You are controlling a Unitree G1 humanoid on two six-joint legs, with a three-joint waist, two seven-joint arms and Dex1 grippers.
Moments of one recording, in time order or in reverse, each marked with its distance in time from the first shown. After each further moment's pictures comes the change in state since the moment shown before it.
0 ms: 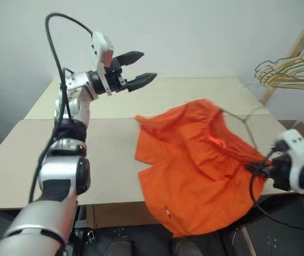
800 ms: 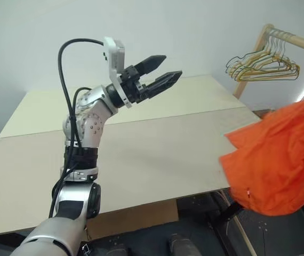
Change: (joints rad) left arm 0.127 -0.080 -0.027 -0.466 -0.270 0.363 0.225; right arm -0.286 -0.045 -0.388 0.589 0.568 0.000 -1.270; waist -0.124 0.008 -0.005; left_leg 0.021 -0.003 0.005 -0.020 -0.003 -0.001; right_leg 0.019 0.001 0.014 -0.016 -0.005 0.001
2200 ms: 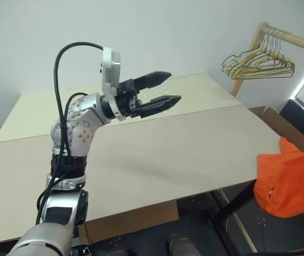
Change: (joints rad) left arm 0.083 0.119 -0.073 -0.116 -0.108 0.052 -0.157; right arm -0.413 -0.112 -0.189 0.439 -0.583 0.000 -0.053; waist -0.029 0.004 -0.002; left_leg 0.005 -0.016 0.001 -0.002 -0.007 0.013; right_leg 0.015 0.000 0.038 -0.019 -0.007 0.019
